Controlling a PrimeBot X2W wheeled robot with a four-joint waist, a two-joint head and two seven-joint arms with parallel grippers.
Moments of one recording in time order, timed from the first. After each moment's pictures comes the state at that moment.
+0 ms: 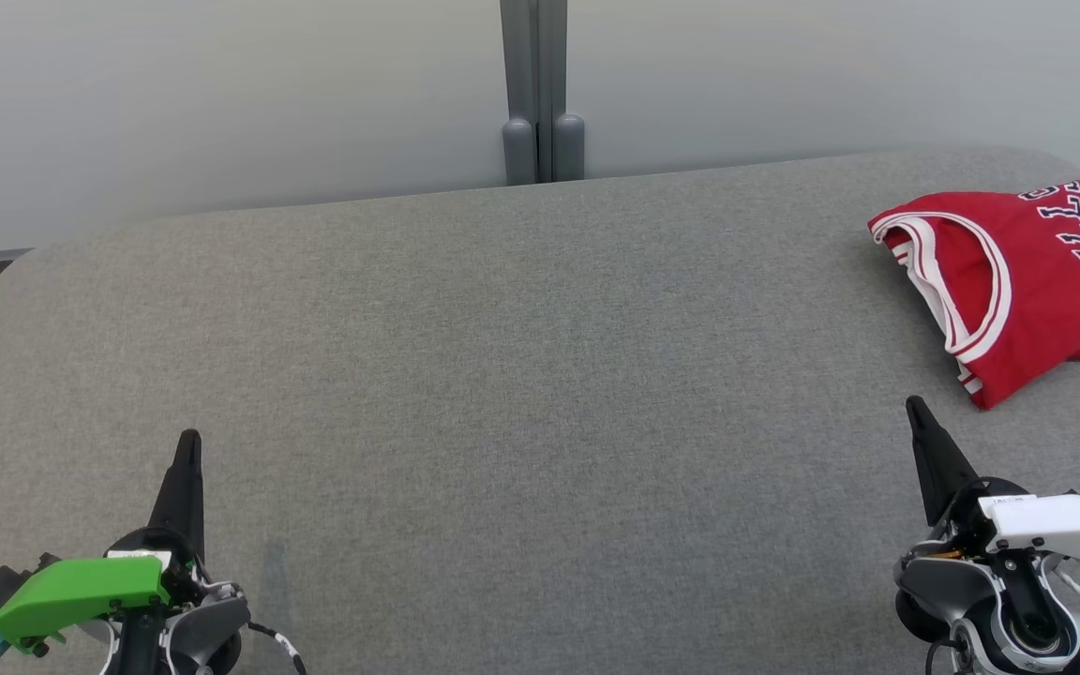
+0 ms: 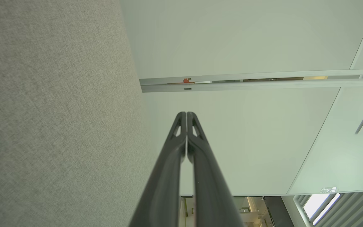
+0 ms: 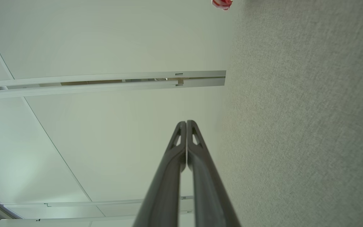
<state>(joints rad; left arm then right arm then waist) -0.10 0.05 0.11 0.25 -1.61 -0.13 0.11 -0.11 -0.05 -0.11 0.25 1.61 0.13 0.11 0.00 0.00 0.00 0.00</state>
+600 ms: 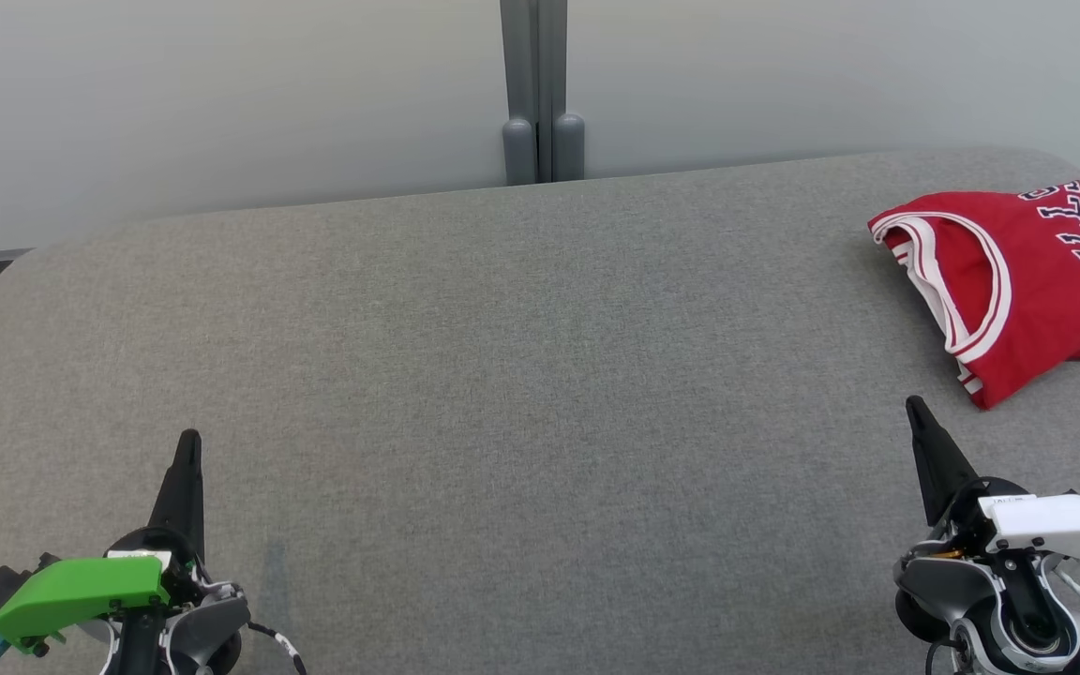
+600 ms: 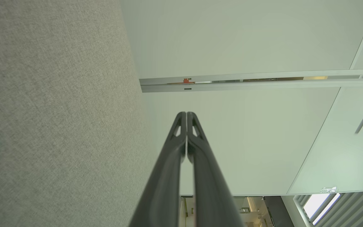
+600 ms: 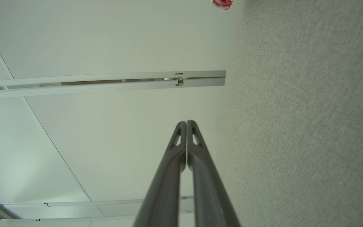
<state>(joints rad) -0.10 0.05 0.11 0.25 -1.61 -0.13 0.11 -0.11 -0.05 -0.11 0.25 1.61 0.13 0.11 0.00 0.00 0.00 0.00</state>
